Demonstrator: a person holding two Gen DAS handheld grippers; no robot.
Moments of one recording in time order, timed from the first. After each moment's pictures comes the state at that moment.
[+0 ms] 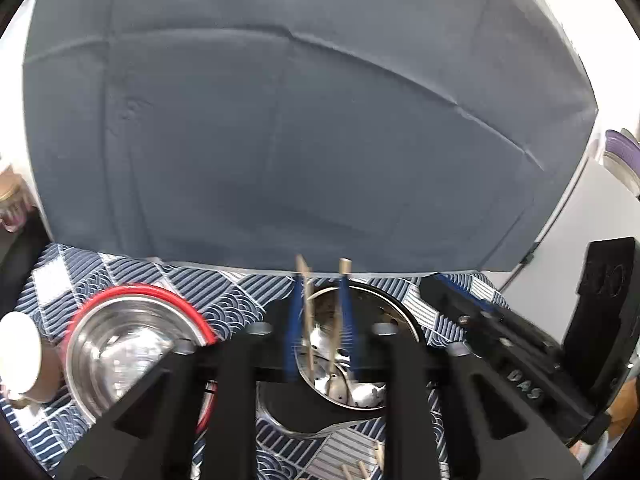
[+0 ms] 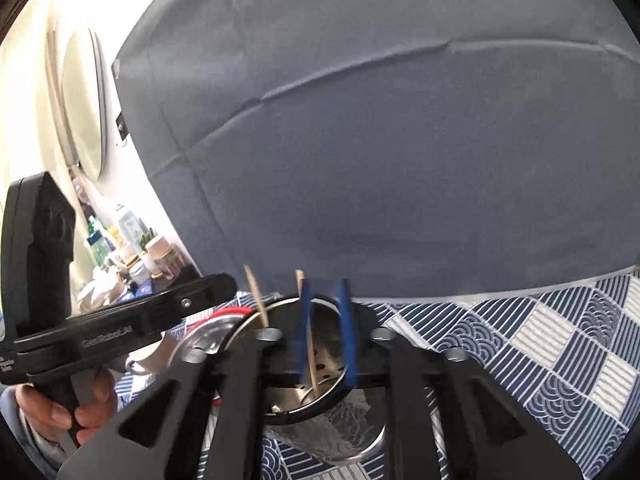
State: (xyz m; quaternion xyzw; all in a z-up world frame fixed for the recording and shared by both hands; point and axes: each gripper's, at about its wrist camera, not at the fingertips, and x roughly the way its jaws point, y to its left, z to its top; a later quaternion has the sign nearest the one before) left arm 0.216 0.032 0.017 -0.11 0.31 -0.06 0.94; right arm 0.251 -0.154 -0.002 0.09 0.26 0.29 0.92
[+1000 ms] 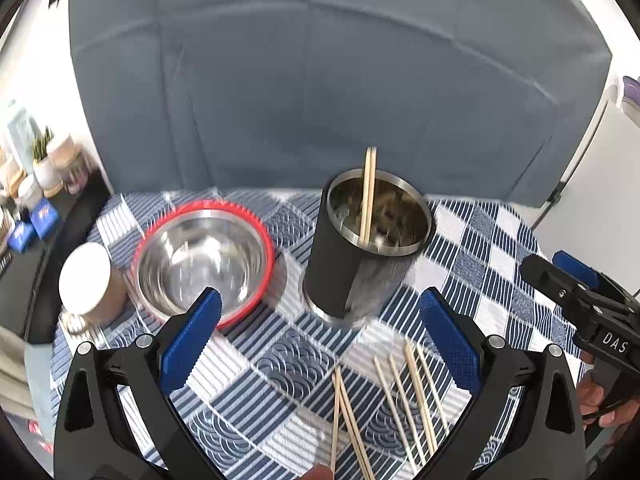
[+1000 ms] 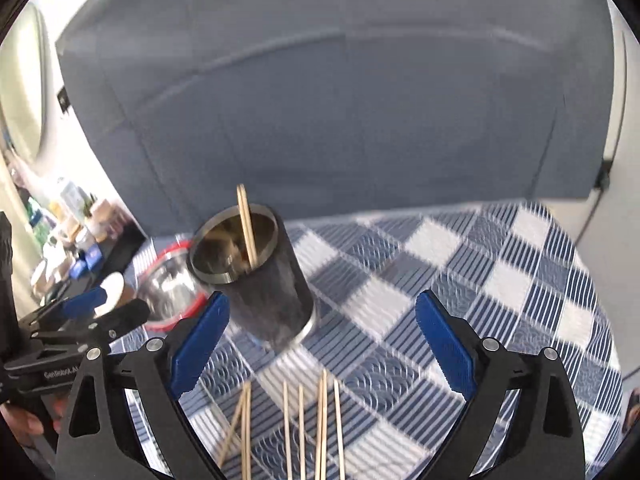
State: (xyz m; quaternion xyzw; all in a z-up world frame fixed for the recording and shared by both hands) left arm 0.130 0.021 0.015 -0.06 0.42 0.00 0.91; right arm 0.164 -0.202 0.017 0.05 0.39 0.13 0.91
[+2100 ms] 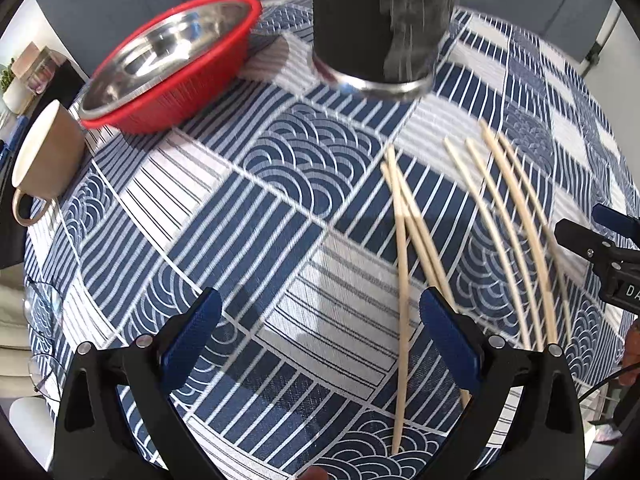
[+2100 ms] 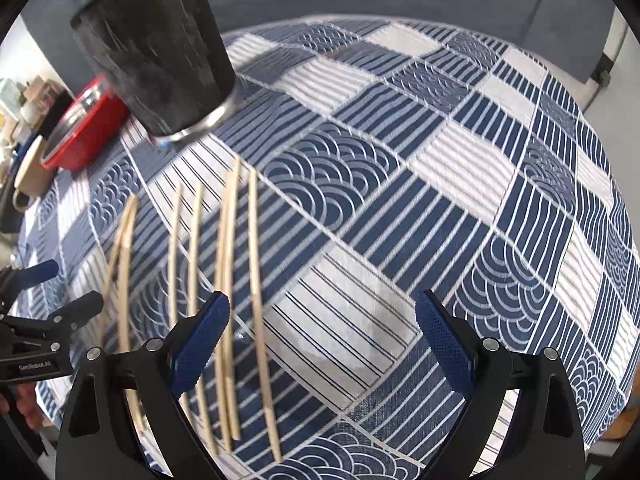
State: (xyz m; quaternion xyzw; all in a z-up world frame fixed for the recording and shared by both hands) left arm 0.083 0.007 -0.145 0.02 0.59 0.00 0.81; right arm 0.124 -0.217 -0.150 -0.01 0.56 0.07 0.82
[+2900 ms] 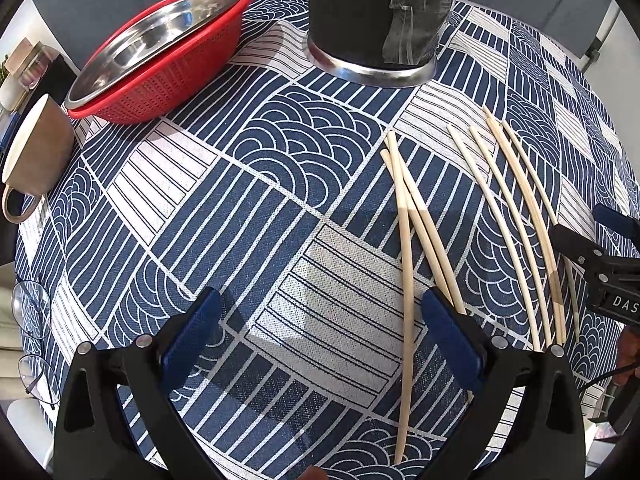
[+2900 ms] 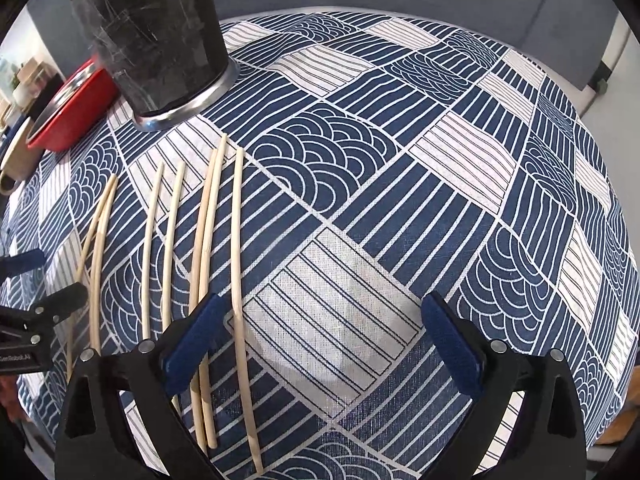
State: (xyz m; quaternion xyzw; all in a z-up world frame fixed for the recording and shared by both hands) left arm 0.085 0.005 -0.156 0.02 0.59 0.00 0.81; right arm 0.118 -0.219 -0.172 -0.04 0.55 0.06 0.83
